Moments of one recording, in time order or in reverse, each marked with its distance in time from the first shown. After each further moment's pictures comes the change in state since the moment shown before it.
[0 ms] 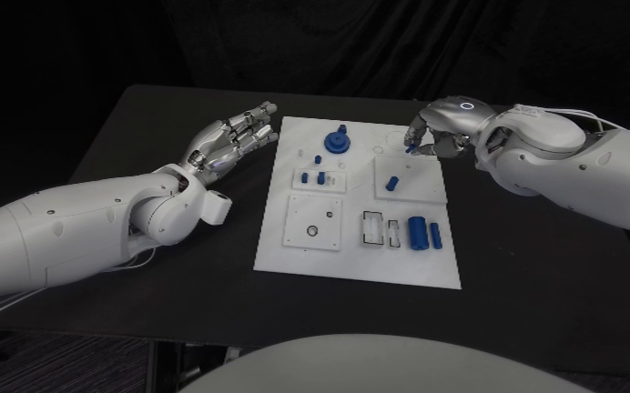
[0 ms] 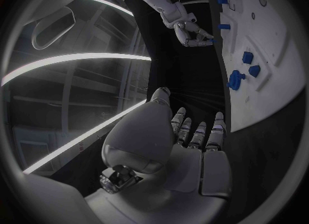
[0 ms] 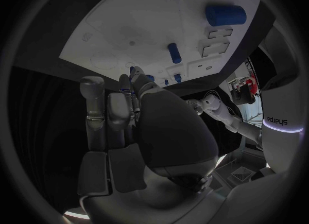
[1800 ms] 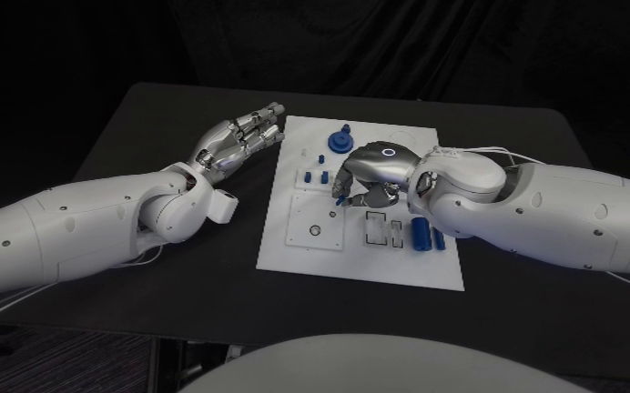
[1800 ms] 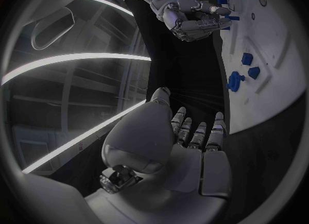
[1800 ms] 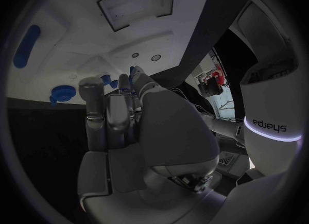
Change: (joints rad) left arm -0.003 0.020 0.000 -0.015 0.000 0.003 0.000; left_hand 0.000 0.000 0.000 0.000 0.000 0.011 0.011 0.004 0.001 0.007 0.007 0.000 0.000 -0.003 0.002 0.000 0.000 0.000 0.000 0.000 0.000 -0.005; right arm -0.080 0.145 -0.001 0.191 0.000 0.045 -0.001; right_hand -0.020 -0.020 0.018 -0.007 0.000 0.002 0.005 -0.018 -0.012 0.014 0.000 -0.028 -0.017 0.019 0.004 0.024 0.029 0.000 0.010 0.003 0.041 0.000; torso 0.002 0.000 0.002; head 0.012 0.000
